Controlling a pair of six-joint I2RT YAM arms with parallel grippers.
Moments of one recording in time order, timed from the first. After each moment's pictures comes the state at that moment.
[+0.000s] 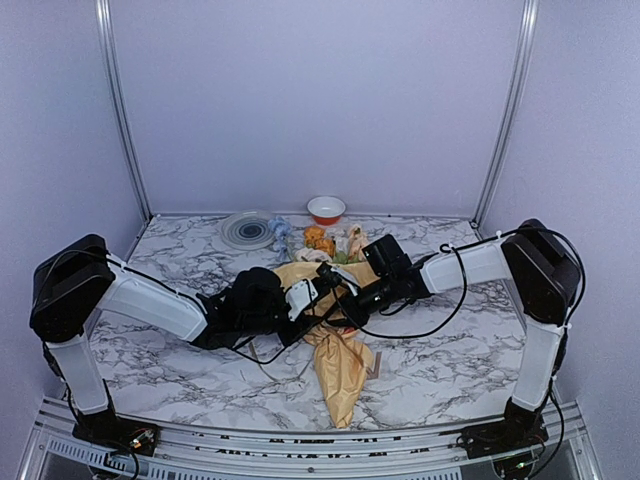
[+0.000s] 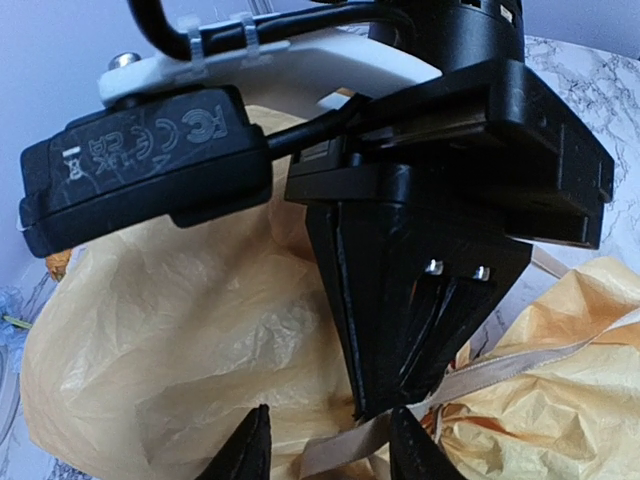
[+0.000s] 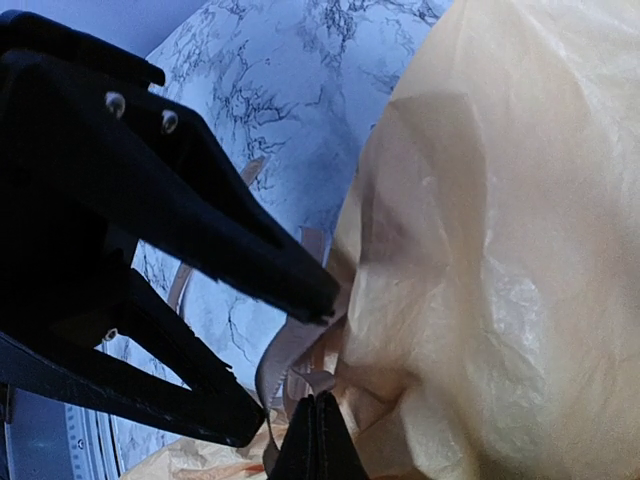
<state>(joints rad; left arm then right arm) -0.98 1.81 0.87 0.46 -0.03 0.25 0.67 1.92 1.11 -0.07 -0.78 -0.04</state>
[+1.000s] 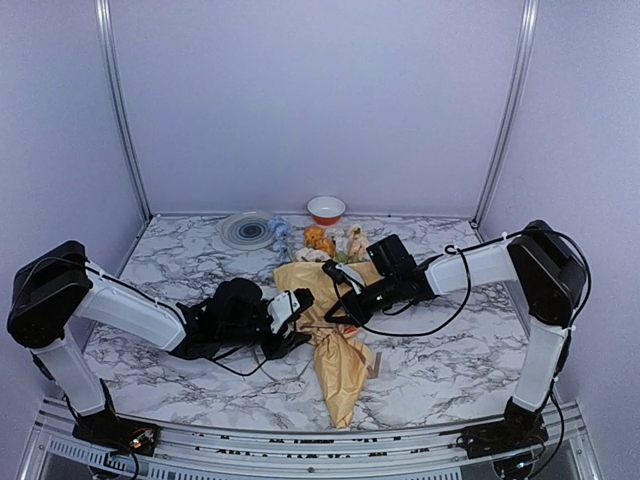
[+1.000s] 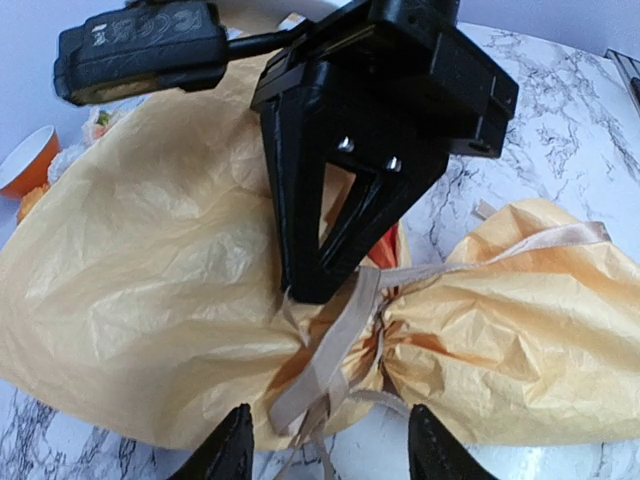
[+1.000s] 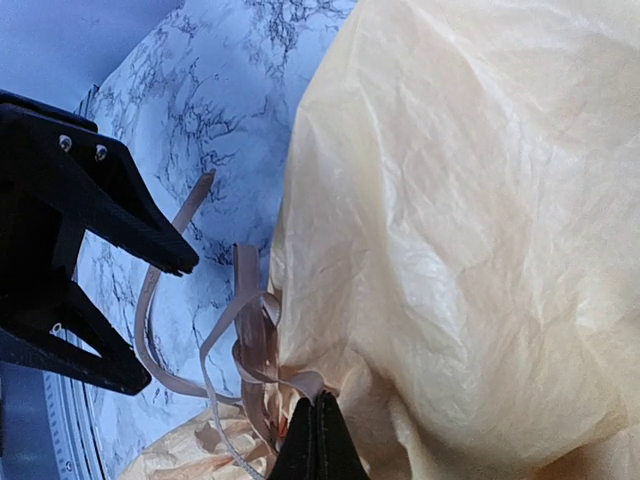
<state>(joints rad) -0.98 1.72 0.74 0.46 0.03 0.19 0.67 1.89 1.07 -0.03 -0.67 0.02</state>
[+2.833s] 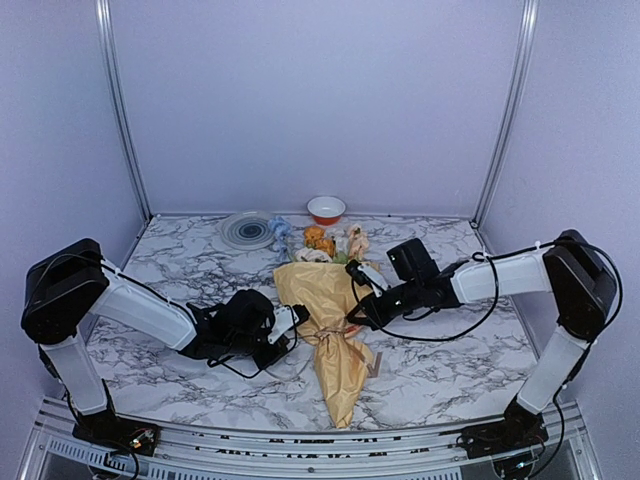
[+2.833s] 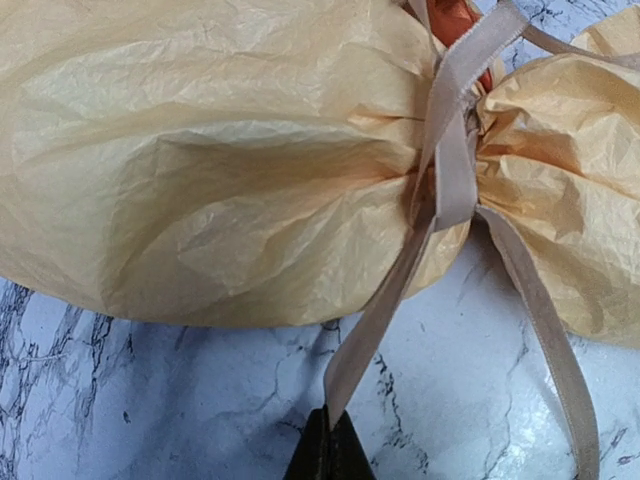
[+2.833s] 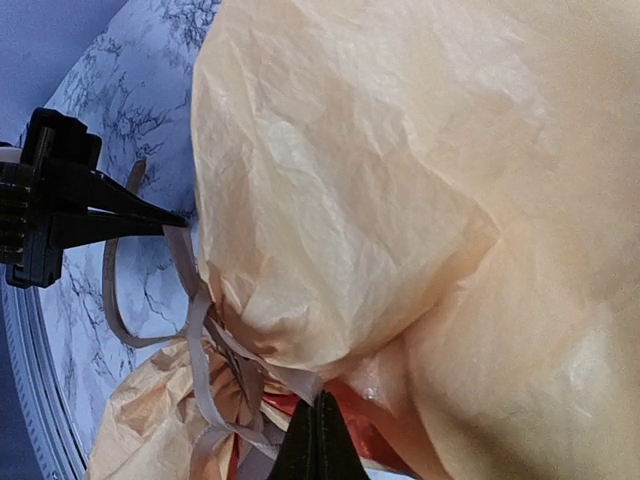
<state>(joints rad) -0.98 1.78 0.76 0.23 -0.12 0.16 0.65 1.70 0.91 -0.04 -0.49 0.10</state>
